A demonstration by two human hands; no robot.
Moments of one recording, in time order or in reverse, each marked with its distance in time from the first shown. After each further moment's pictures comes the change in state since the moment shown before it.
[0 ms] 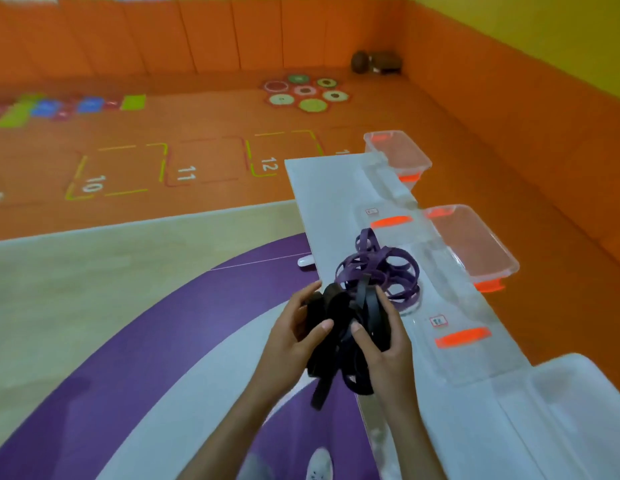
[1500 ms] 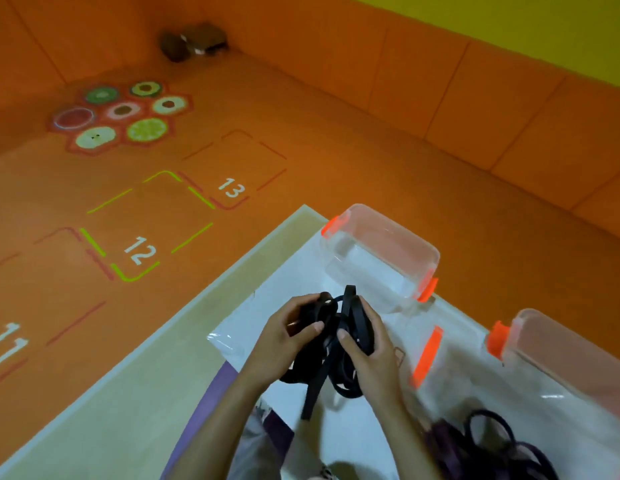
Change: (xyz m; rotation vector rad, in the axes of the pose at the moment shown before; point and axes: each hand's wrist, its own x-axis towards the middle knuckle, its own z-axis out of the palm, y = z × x) left_hand 0.787 -0.013 -0.105 0.146 -0.667 -0.099; right_hand 0.644 0.066 0.183 -0.056 0.532 0.190
